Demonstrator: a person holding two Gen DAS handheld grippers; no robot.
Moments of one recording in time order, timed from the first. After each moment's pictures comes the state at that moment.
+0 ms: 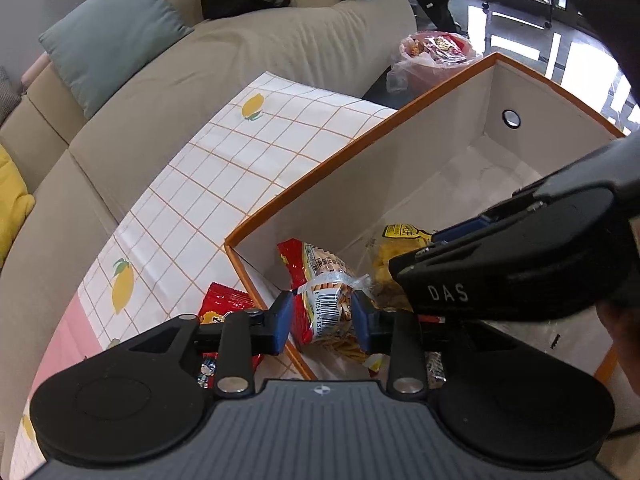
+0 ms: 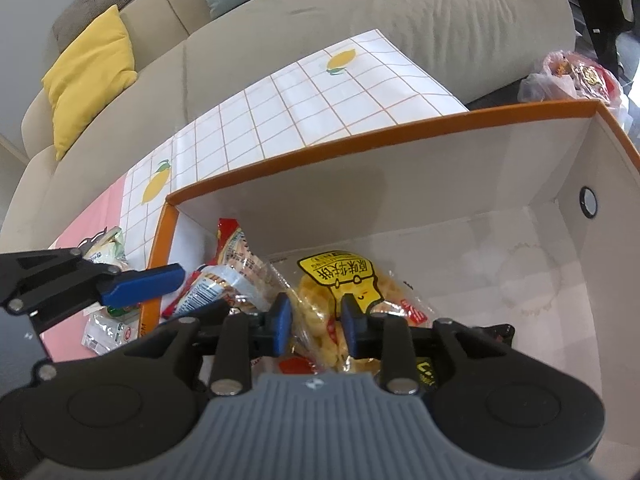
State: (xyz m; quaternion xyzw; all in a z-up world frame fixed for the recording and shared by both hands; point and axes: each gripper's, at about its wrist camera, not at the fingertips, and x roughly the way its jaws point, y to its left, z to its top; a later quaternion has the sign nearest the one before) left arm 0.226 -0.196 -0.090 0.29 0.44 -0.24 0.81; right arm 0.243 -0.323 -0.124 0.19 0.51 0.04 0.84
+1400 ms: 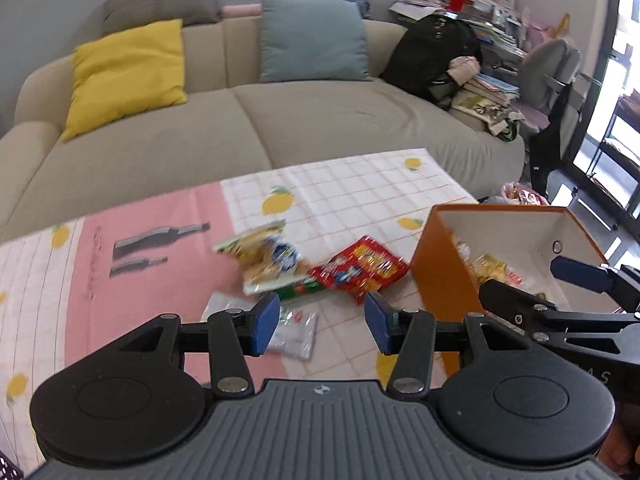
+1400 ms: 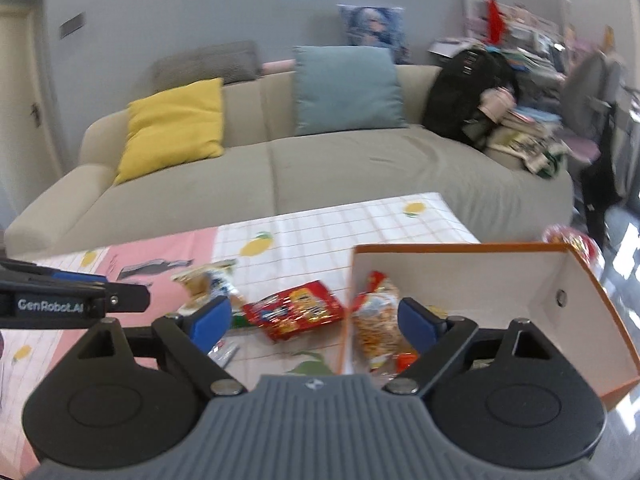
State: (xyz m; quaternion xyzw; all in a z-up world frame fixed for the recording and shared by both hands) left arm 0.132 0.025 -0.024 0.02 0.38 -0.10 0.92; right arm 0.099 -0.172 -0.035 0.04 0.30 0.06 0.95
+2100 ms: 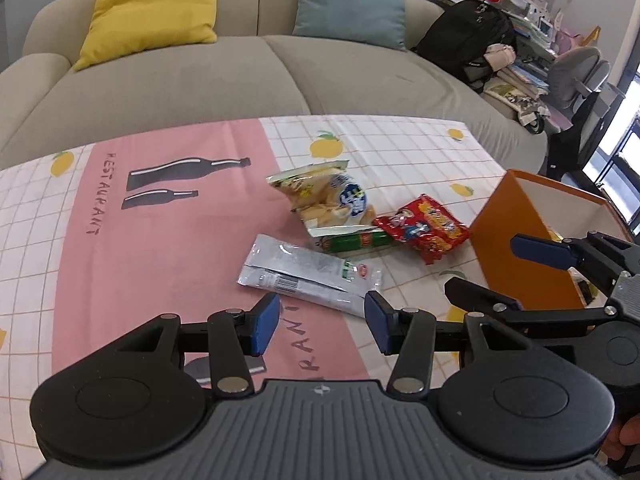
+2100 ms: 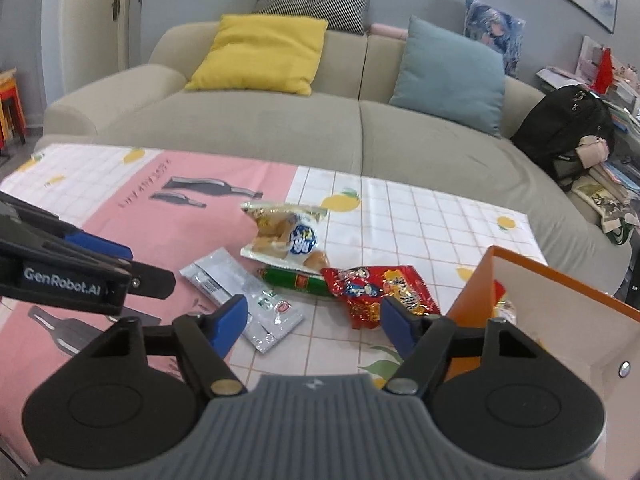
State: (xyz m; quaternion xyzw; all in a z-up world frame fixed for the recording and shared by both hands) left arm 0.157 0.102 -0.089 -0.03 0.43 -0.10 0.90; right arm 0.147 -0.077 -0.094 -0.10 0.34 0.15 0.92
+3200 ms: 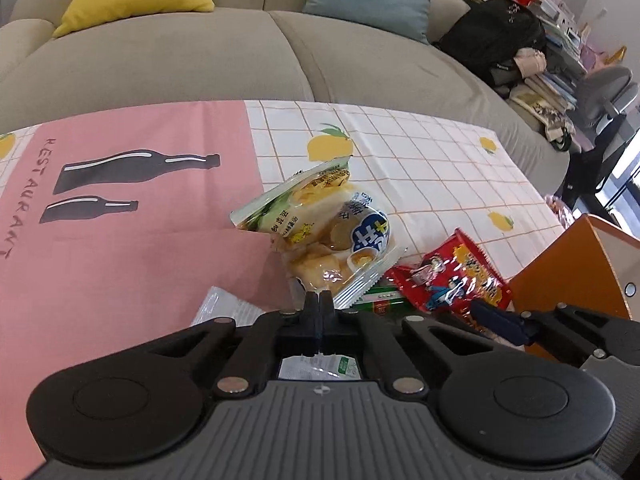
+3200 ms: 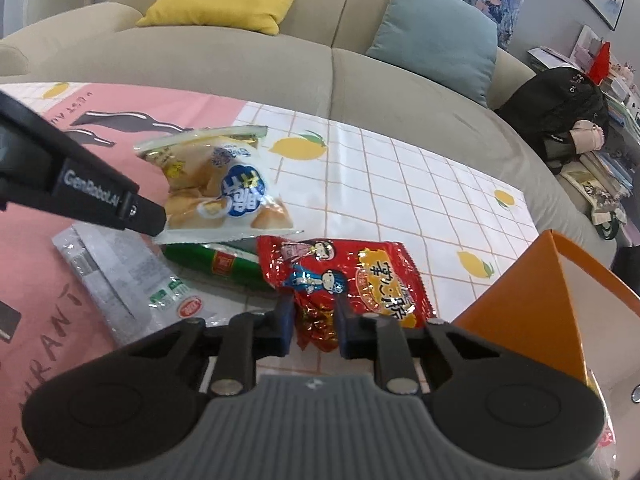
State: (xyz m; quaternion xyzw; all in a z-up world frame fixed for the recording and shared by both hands) left arm 0.249 0.081 -0.143 -0.08 0.44 -0.09 0.89; right arm 0.229 -0.070 -0.171 -0.15 0.38 0.10 0.91
